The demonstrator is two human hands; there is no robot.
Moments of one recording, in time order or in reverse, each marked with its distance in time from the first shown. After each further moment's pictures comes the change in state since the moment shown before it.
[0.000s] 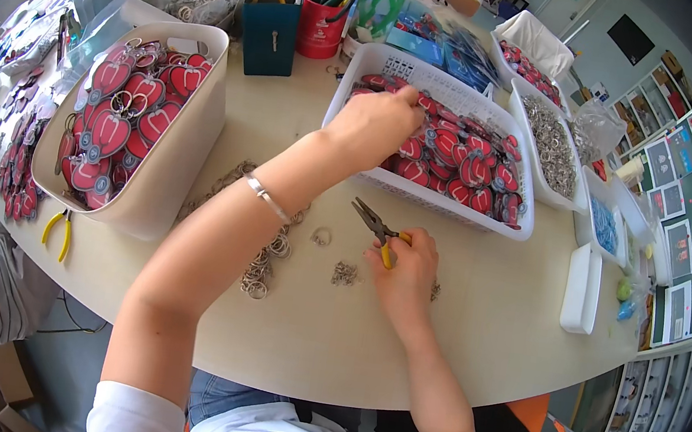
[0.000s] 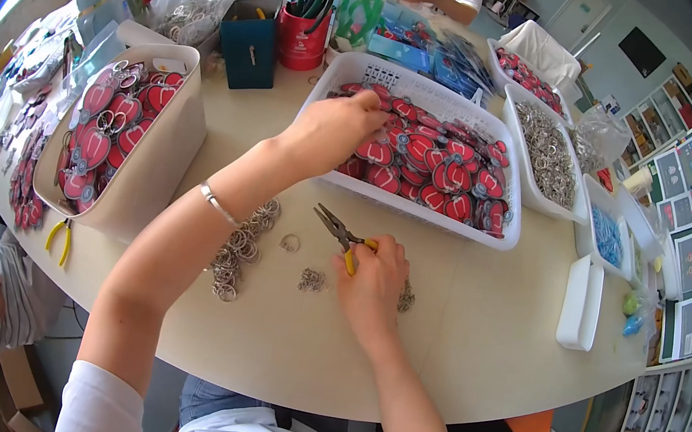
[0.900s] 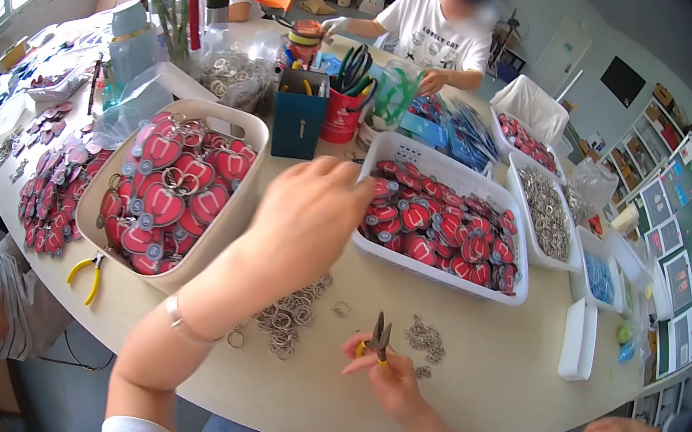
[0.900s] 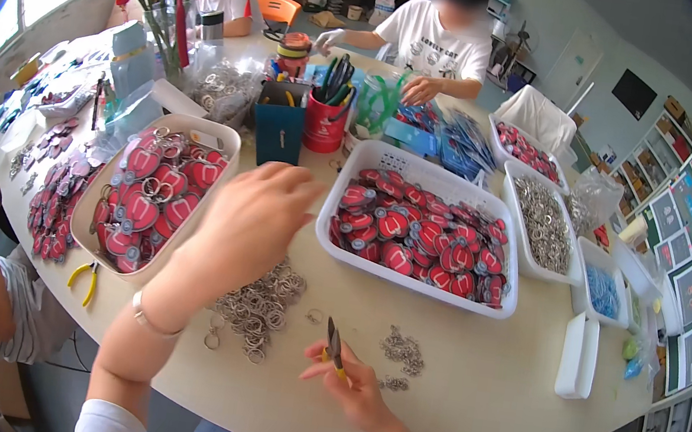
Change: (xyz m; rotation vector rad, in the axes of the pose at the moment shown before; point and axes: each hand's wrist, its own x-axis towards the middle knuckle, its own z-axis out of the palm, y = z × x) left_hand -0.079 0.027 -0.126 0.252 0.085 -0.177; right_hand -0.036 -0.029 -0.021 1.256 -0.520 -0.107
